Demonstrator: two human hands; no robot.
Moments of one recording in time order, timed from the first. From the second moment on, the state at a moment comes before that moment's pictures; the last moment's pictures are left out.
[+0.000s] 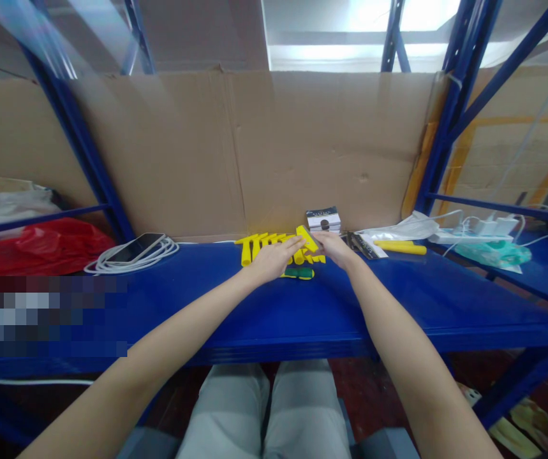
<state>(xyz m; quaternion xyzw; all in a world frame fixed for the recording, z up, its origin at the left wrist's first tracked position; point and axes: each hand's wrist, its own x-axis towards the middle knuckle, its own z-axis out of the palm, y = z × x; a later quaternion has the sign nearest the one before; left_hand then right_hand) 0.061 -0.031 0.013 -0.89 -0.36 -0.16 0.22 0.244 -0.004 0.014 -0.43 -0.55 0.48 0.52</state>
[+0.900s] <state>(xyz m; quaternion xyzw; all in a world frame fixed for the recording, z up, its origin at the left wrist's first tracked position) 0.037 -0.016 -0.005 -0.86 -0.38 -0.21 0.26 0.235 -0.016 0.015 -0.39 -0.65 0.46 0.46</state>
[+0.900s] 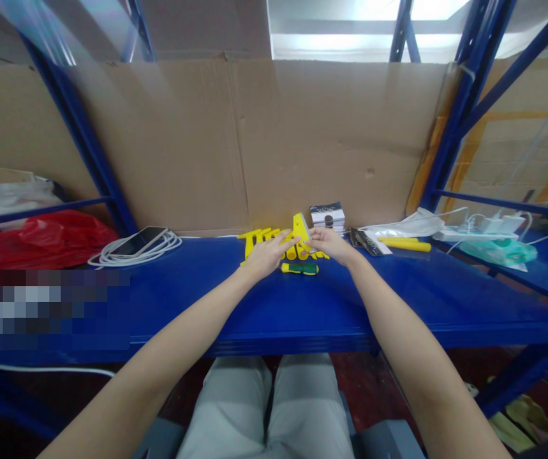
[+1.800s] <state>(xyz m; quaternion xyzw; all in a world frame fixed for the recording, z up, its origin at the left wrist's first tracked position) 0.043 -0.024 -0.004 -0.84 -0.40 -0.20 0.32 0.213 -0.012 0.006 -0.35 -0.64 0.45 0.52</state>
